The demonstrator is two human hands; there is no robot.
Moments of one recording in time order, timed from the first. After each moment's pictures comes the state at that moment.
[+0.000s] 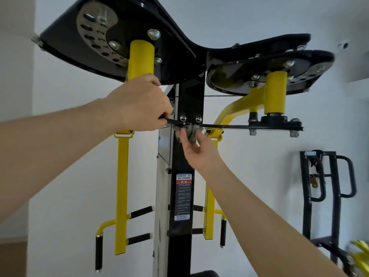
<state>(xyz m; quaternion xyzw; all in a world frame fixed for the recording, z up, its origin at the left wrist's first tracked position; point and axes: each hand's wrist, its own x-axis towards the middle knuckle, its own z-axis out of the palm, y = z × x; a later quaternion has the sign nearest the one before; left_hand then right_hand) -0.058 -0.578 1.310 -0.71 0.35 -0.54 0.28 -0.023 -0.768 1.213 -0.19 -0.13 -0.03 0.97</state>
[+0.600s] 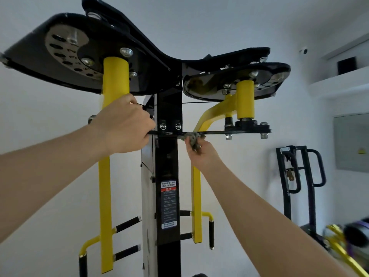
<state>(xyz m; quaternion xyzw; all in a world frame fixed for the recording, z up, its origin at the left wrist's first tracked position) -0.061 -0.594 1.296 -0.71 0.28 -0.56 0.32 -0.020 -0.826 1.229 -0.23 -0.06 -0.16 0.96</state>
